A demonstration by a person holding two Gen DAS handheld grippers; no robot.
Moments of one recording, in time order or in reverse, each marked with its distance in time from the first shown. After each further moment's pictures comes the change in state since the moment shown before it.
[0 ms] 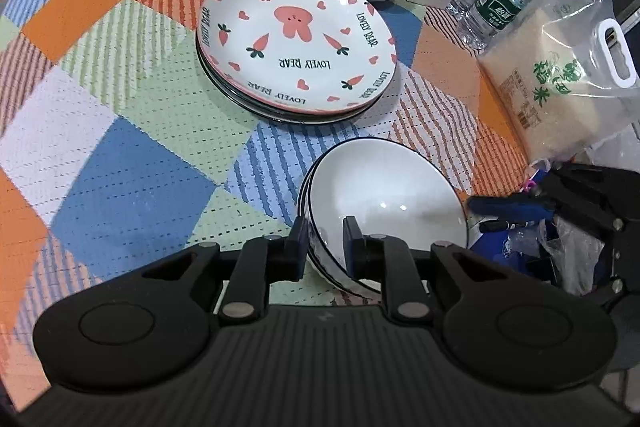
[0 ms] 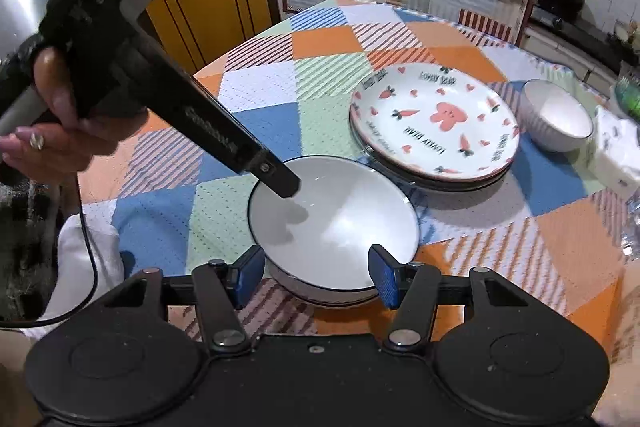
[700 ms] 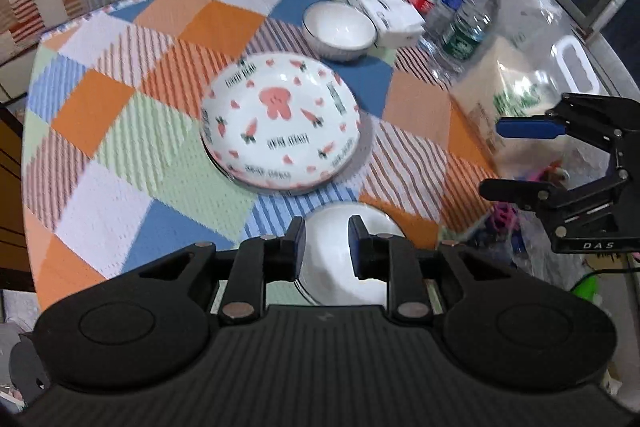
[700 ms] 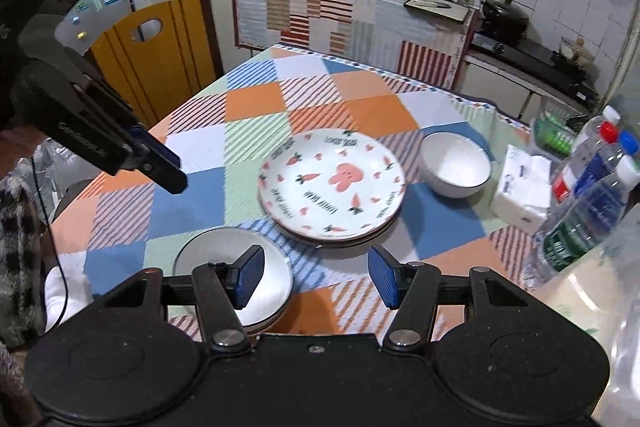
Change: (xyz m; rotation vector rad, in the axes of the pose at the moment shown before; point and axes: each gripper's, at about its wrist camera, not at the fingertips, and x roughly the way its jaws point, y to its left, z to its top) left arm -0.083 -0.047 0.056 0.112 -0.047 0.079; right arm -0.080 -0.068 0.046 0.050 -0.067 -0.115
